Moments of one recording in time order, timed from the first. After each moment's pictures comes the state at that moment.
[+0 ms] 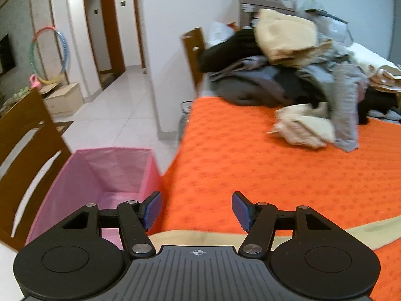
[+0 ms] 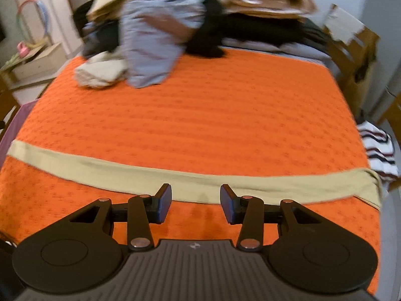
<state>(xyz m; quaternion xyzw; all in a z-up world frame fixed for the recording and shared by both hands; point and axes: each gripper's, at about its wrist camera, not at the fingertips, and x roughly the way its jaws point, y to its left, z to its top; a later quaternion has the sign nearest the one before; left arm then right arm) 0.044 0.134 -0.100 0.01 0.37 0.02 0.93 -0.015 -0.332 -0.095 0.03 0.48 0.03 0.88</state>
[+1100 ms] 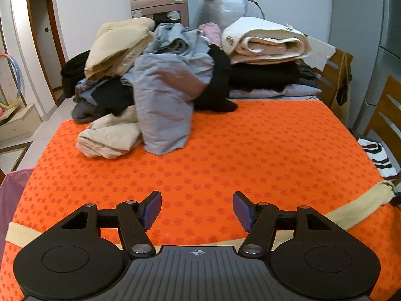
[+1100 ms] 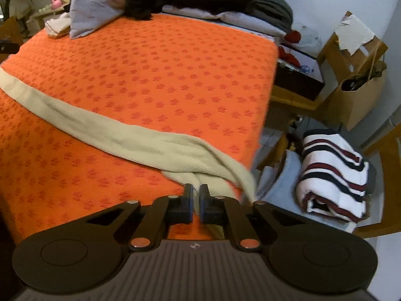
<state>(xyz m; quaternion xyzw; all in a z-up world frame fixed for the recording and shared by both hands) 0.027 -0.196 -0.083 0.05 0.38 -0.06 0.92 -0.008 -0.604 -0.149 -0.09 0.49 0.15 0.85</state>
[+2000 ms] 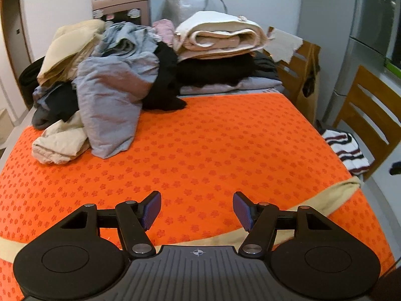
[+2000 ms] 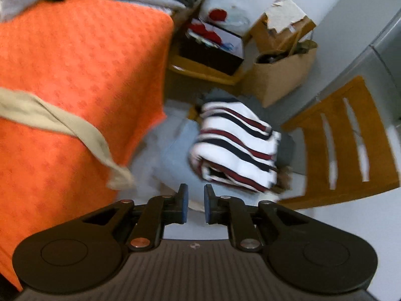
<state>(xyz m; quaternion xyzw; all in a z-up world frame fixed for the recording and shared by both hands) 0.028 -0.248 -0.084 0.06 0.39 -0.13 0.91 -0.019 -0.714 -0.142 -0.15 0.50 0.01 0.85</state>
